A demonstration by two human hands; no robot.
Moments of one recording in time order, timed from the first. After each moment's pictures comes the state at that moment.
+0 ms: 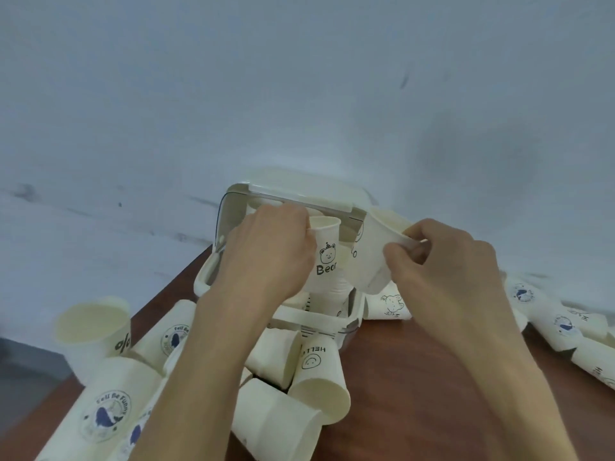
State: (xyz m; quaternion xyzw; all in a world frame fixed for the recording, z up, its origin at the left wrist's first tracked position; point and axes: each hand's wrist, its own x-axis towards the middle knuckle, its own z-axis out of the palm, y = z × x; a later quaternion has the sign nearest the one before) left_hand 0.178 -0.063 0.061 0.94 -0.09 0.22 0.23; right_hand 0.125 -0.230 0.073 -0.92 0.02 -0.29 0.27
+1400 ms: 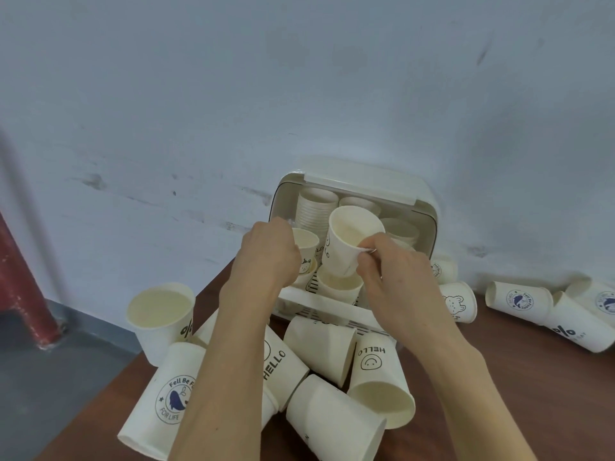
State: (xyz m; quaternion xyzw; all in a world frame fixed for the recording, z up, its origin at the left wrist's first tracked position) left_hand 0.241 0.001 0.005 0.95 0.04 0.11 0.27; right_hand 0.192 -0.171 0.007 -0.94 -0.13 -0.23 0.24
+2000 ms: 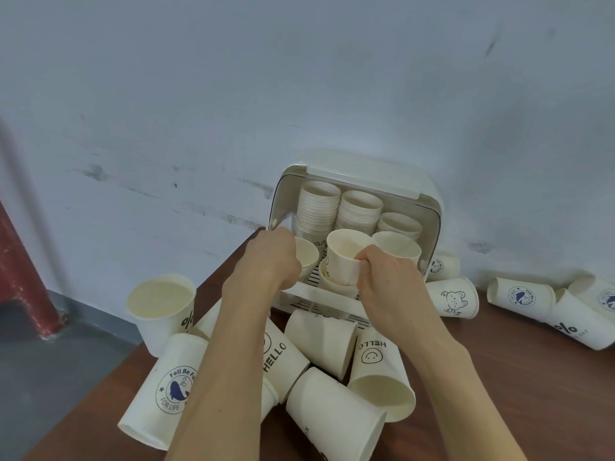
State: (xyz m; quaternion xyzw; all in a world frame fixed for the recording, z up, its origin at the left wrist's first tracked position) left_hand 0.245 0.003 -0.009 0.97 0.04 0.01 0.25; right_hand 0.205 -0.172 -0.016 -0.96 -0.12 -0.19 0.17
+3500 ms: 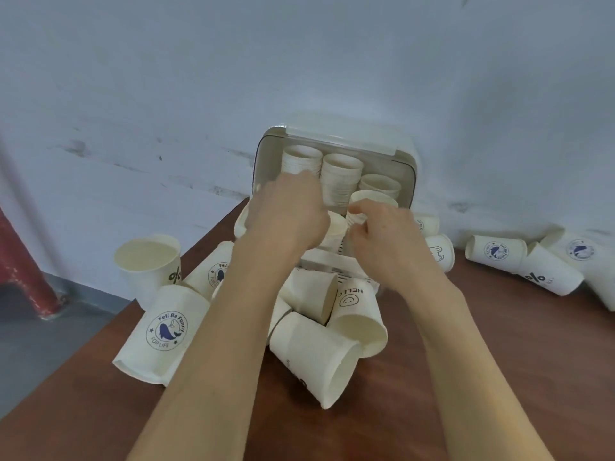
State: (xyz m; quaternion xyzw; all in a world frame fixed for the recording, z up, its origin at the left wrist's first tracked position) left_hand 0.192 -0.045 0.024 0.97 -0.04 0.16 0.19; right_hand 0.180 -0.181 0.003 -0.96 -0.08 -0.18 0.19
